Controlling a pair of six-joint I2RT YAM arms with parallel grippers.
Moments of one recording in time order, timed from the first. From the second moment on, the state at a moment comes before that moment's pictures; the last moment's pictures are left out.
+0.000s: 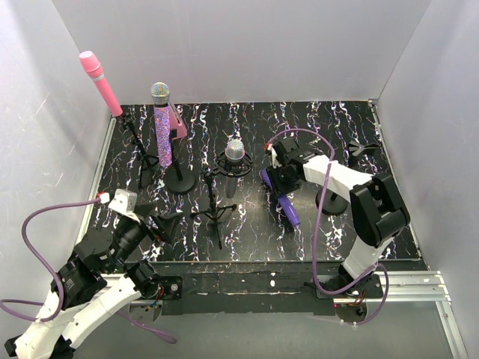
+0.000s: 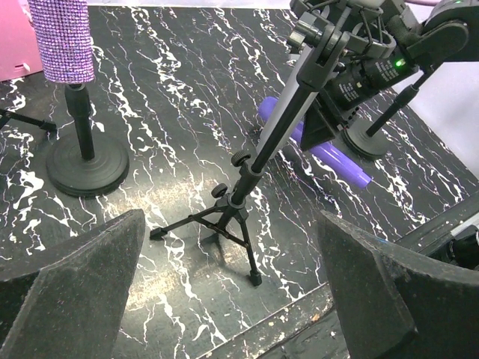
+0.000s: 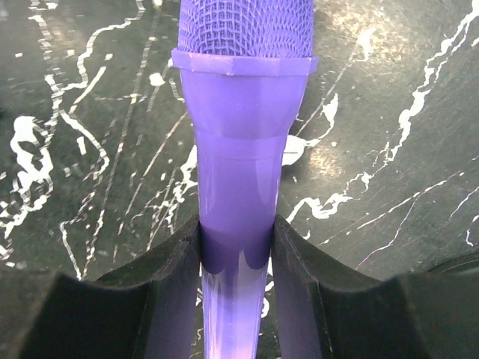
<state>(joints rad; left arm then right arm) -0.82 0.17 0.74 -0.69 -0.30 -0.32 0.56 1.74 1.17 -0.60 -0.06 0.13</state>
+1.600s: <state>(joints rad) -0.82 0.40 0.83 -0.43 0.00 -0.48 0.25 1.18 1.48 -0.99 -0.99 -0.21</state>
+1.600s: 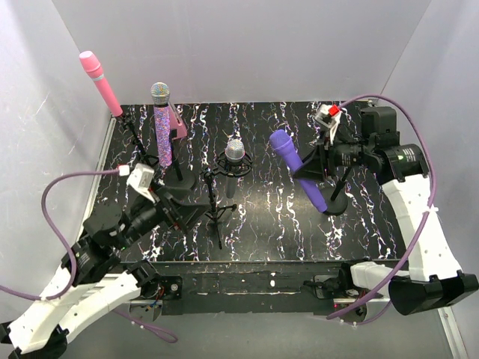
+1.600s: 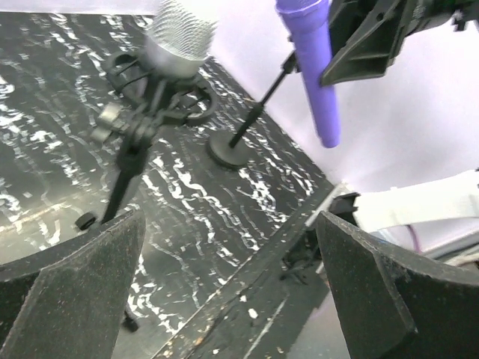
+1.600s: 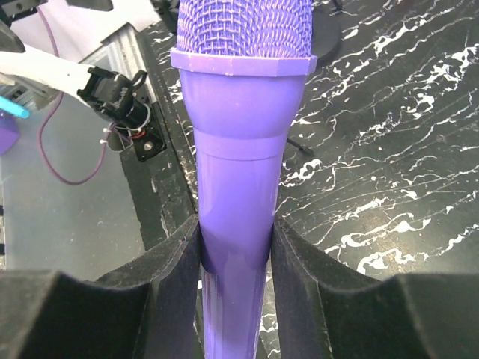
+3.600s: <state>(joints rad) -1.03 1.20 1.22 0.13 0.16 -0.58 0.09 0.98 1.37 -1.00 -1.39 -0.29</state>
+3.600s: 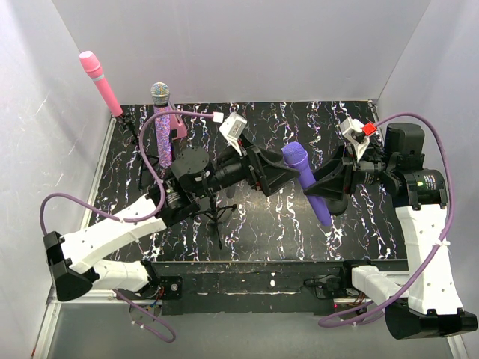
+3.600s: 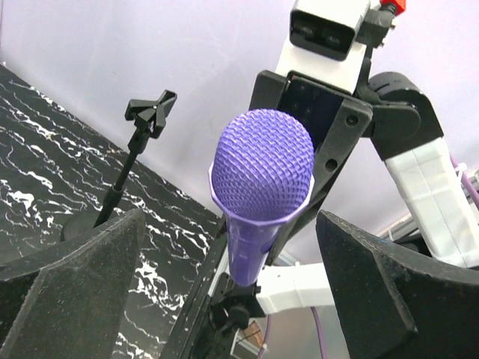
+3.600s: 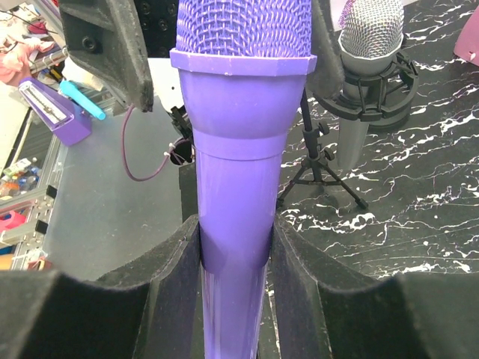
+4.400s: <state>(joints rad) -1.13 1.35 1.22 0.36 0.07 -0.53 0.09 0.97 1.33 -0.94 -1.42 -0.26</state>
